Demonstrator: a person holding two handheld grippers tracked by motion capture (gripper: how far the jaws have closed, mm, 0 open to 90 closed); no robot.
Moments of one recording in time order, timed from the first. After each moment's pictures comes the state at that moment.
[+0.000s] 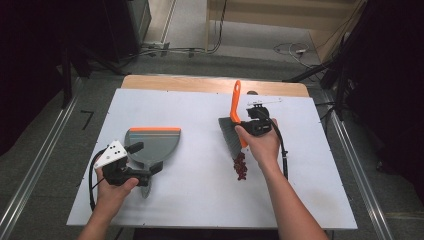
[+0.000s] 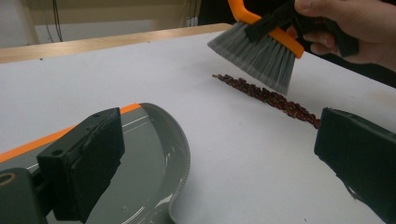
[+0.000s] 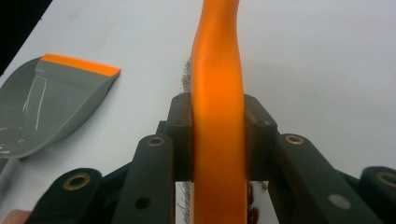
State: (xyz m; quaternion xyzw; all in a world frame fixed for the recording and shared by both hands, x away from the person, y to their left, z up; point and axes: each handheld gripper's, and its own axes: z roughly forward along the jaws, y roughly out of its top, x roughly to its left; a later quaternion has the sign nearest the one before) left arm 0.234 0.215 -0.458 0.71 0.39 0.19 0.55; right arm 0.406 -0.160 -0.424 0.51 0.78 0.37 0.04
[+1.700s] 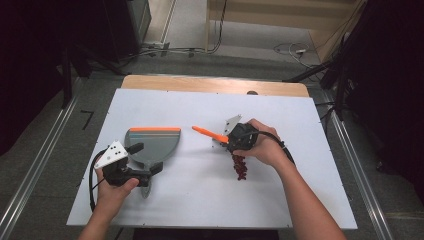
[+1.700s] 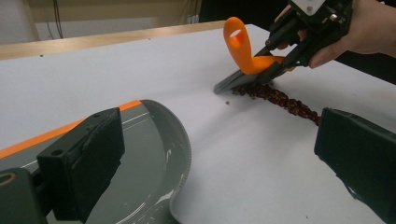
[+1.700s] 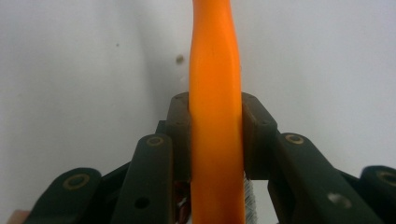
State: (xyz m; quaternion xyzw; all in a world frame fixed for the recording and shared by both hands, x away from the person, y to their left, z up) left arm 0.234 0.215 -0.460 0.71 0.39 0.19 0.55; right arm 0.391 -0.127 -0.450 0.07 0.96 0.20 0.17
